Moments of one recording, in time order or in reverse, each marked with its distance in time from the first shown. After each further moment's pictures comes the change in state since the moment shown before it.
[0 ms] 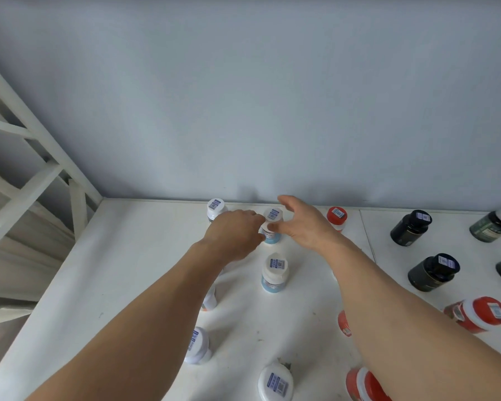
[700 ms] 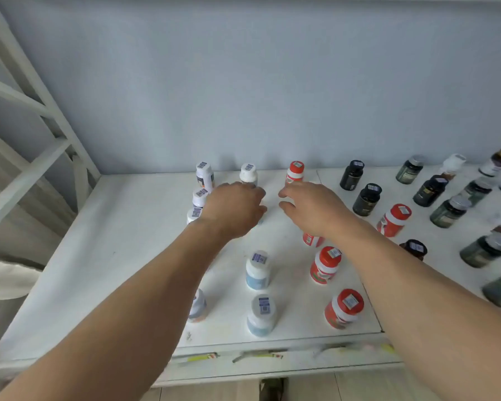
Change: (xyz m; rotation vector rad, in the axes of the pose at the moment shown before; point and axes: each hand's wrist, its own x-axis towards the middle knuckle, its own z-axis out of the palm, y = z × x) left_hand -0.142 0.081 -0.032 0.099 0.286 0.127; right_hand -0.203 -0.018 -0.012 -0.679 0.216 -0.189
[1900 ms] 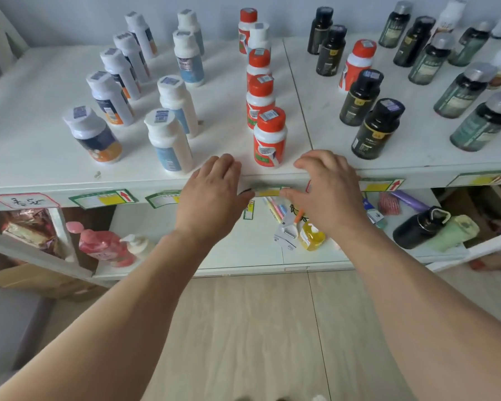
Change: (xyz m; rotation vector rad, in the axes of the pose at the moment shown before) left_hand -0.180 0.201 0.157 -0.077 0.194 -0.143; right_hand -0.247 0.116 0.169 0.151 0.282 0.085
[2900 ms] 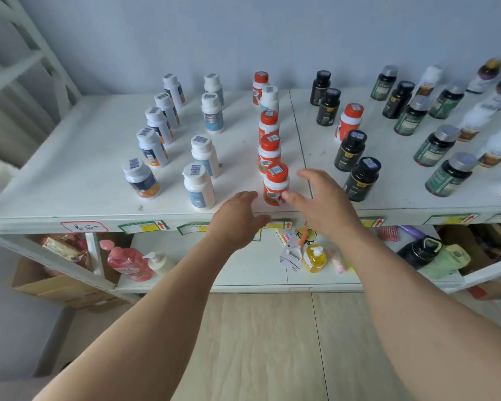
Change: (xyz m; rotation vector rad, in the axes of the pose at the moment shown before) left_hand 0.032 0.023 -0.061 -0.433 -0.399 -0.353; right_hand 0.028 -0.041 -0.077 0.338 -0.182 0.171
